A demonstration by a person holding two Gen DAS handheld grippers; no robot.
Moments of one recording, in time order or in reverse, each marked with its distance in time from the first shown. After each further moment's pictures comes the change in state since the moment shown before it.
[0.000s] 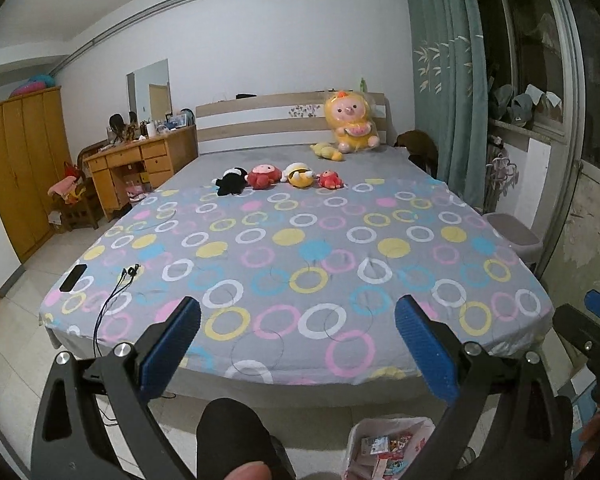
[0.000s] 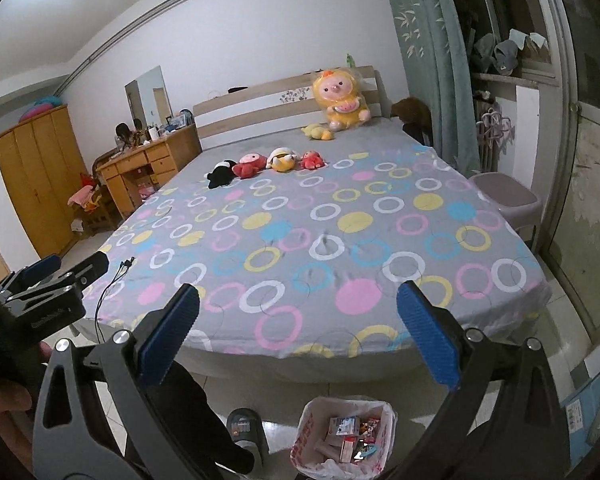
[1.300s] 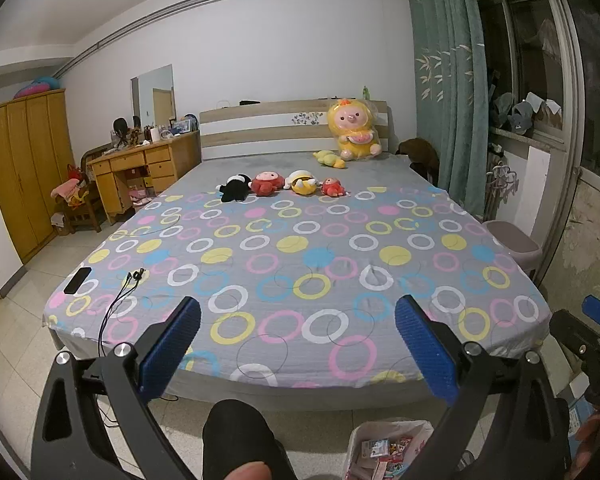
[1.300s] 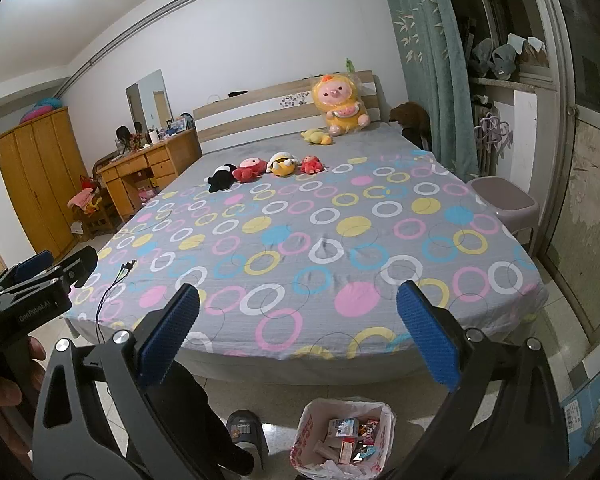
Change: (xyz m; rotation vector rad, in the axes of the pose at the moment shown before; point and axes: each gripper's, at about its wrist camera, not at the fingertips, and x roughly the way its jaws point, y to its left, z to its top) left arm -0.016 0.003 0.012 -0.004 -0.018 0.010; right arm -0.010 0.001 0.000 0.001 -0.008 -0.001
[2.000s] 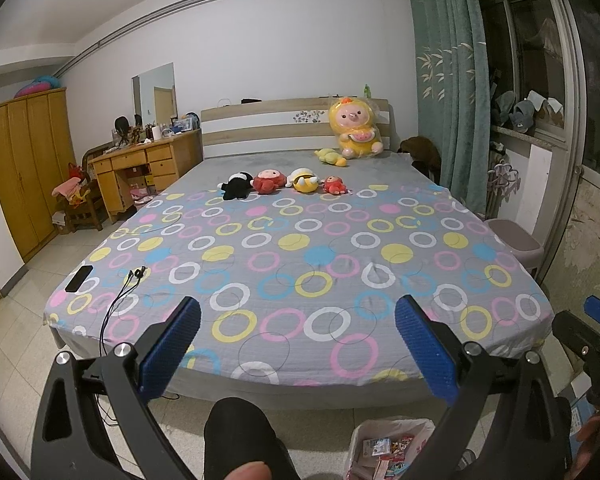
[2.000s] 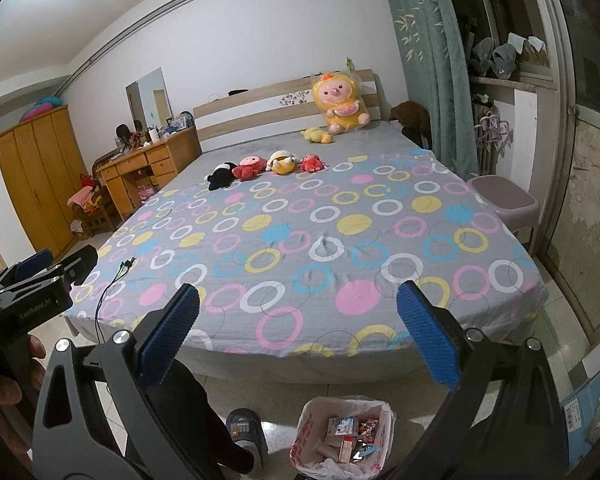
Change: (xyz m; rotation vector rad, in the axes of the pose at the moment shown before) left arm -0.004 0.002 0.000 -0.001 0.002 0.005; right arm -0.003 -0.002 0.009 -0.001 0.001 -0.001
